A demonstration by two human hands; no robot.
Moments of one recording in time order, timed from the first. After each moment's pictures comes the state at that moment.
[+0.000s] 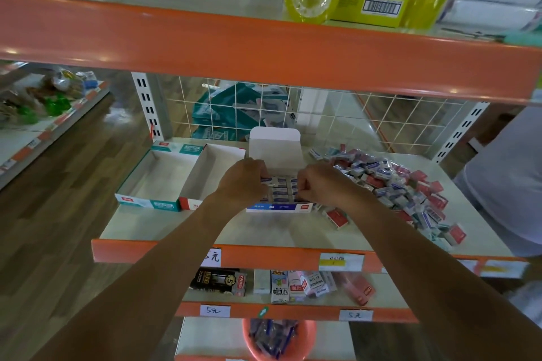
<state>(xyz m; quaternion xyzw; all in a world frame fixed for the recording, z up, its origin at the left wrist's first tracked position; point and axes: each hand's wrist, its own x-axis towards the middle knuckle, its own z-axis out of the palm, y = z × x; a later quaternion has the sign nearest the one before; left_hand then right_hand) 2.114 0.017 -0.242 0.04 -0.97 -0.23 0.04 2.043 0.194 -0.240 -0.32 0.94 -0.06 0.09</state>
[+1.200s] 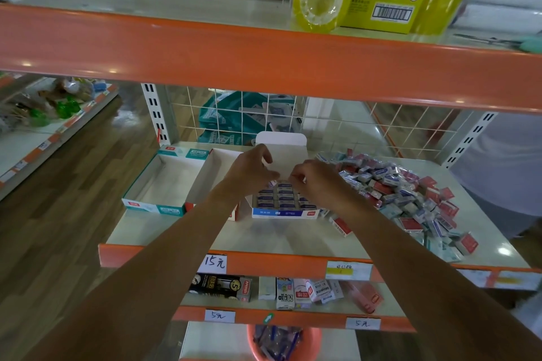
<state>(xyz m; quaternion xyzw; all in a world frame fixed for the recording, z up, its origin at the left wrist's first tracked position) 2.082 0.007 -0.236 0.10 -0.93 -0.35 0.03 2.048 0.171 -0.239 -0.31 0.94 -0.15 -0.01</state>
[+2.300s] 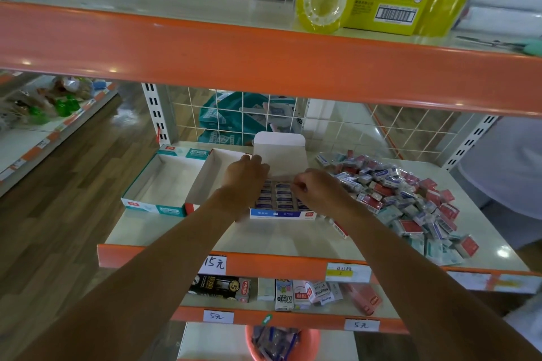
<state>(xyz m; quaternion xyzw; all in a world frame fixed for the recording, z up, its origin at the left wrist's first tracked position) 2.085 -0.002 -0.258 -0.02 -1.00 0.03 0.05 2.044 0.177 -0.258 -0.31 0.94 -0.15 0.03</state>
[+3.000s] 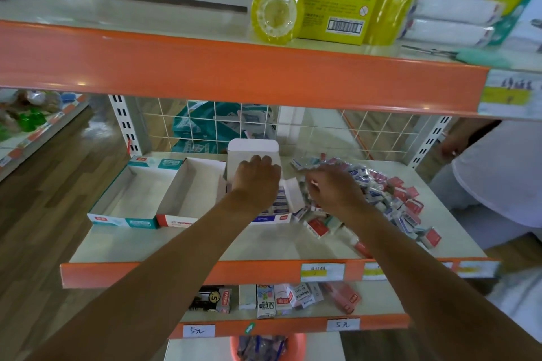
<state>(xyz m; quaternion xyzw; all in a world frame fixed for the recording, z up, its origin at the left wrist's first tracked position) 2.080 0.065 -0.231 -0.04 -0.99 0.07 0.11 2.040 0.242 -0.239 -0.26 0.96 -0.07 -0.10</state>
